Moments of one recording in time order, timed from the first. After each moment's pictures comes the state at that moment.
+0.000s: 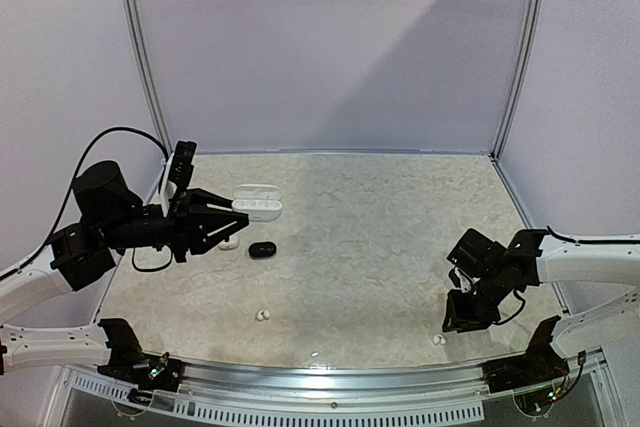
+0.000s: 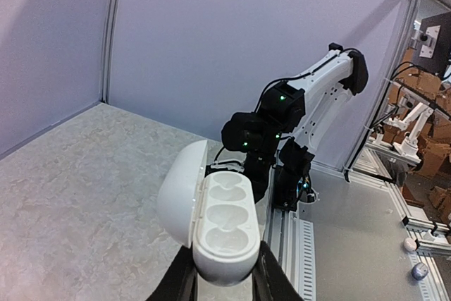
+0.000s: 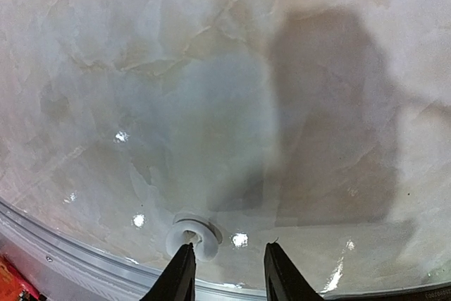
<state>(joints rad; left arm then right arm) -0.79 0.75 0.67 0.07 0.55 -0.24 0.82 1.18 0.58 -0.81 -0.16 0.87</state>
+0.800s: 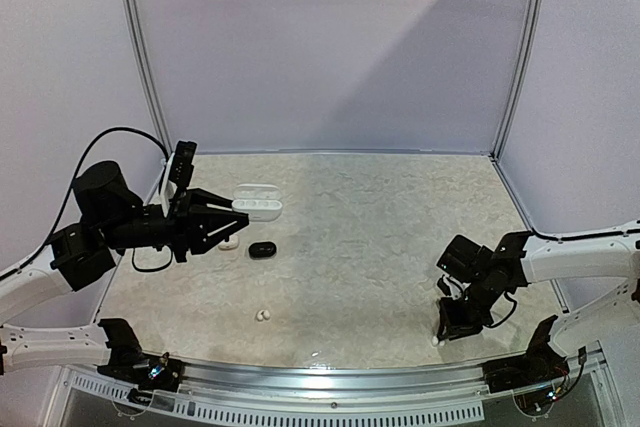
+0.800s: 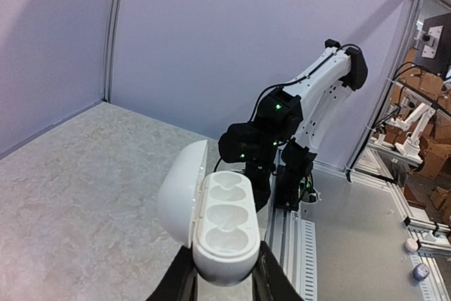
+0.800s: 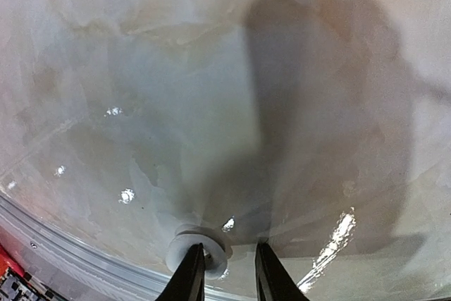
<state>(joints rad) -0.79 0.75 0.67 0.06 0.54 -0.24 0.85 1.29 0.59 -0.76 -0.22 0.80</state>
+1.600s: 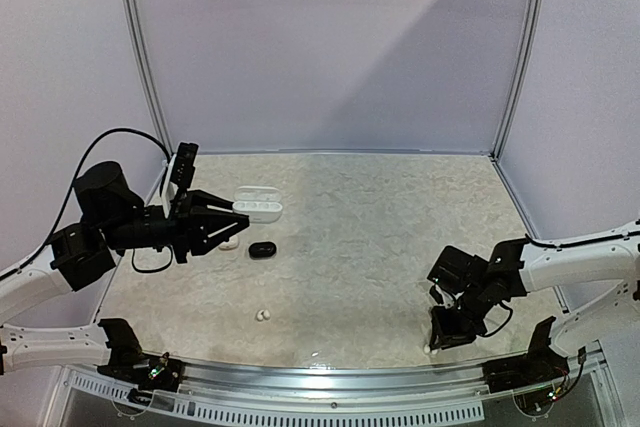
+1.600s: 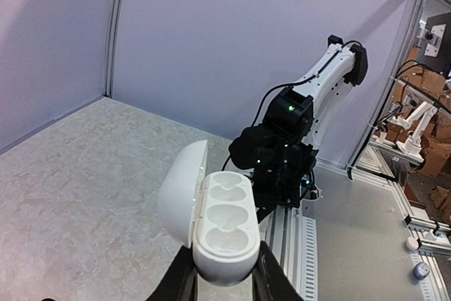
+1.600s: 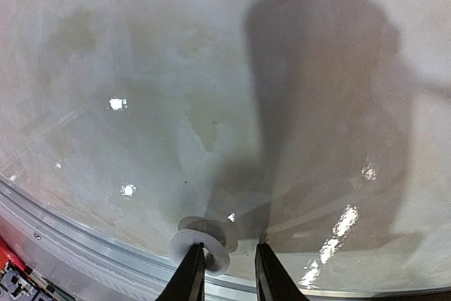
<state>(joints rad) -0.79 0.75 0.67 0.04 0.54 -0.23 0.98 1.29 0.59 -0.73 -0.23 0.94</state>
